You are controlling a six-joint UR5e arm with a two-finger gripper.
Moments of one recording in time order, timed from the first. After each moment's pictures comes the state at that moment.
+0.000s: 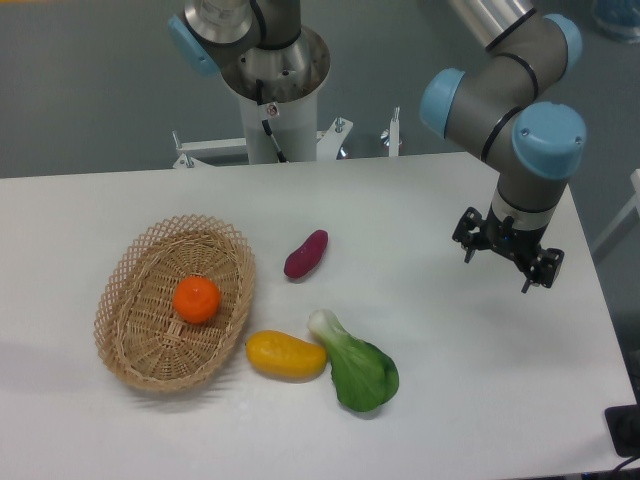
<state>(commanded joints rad) 2.73 -1.99 -1.56 -1.05 1.55 1.38</state>
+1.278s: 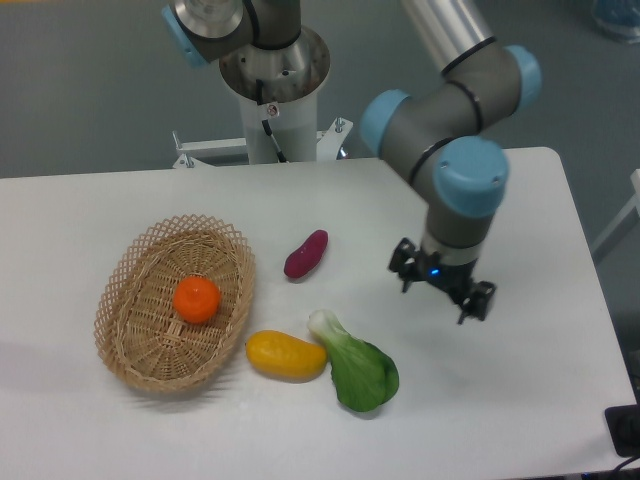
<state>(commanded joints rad) 2.47 -1.99 -1.57 -1.06 1.54 1.12</state>
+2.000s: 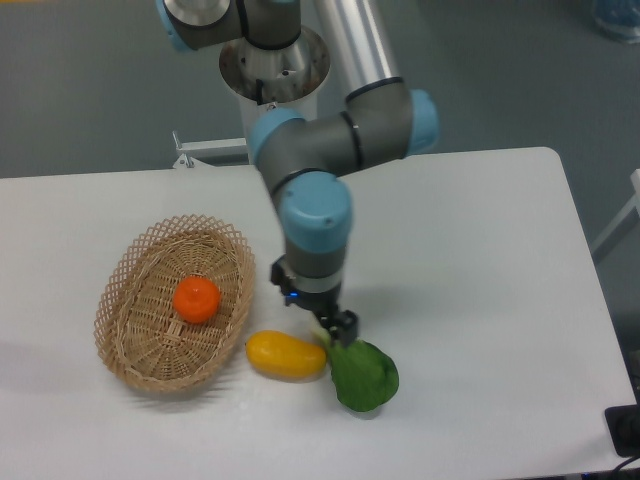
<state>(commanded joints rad) 2.21 -1.94 -1.67 -1.05 1.52 1.12</state>
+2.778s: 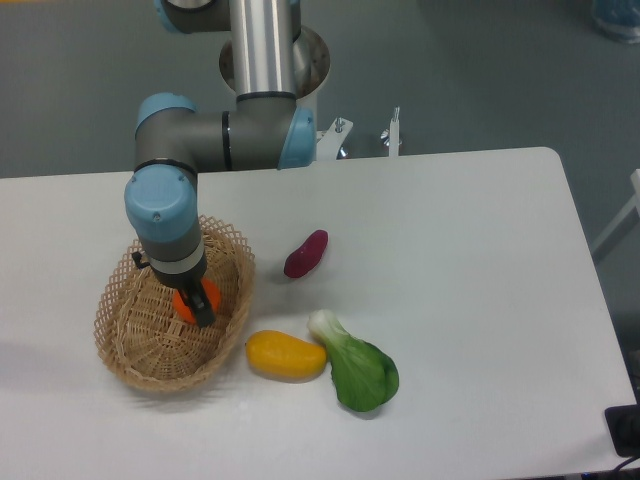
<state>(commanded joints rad) 2.02 -1.96 -1.78 -1.05 1.50 1.12</state>
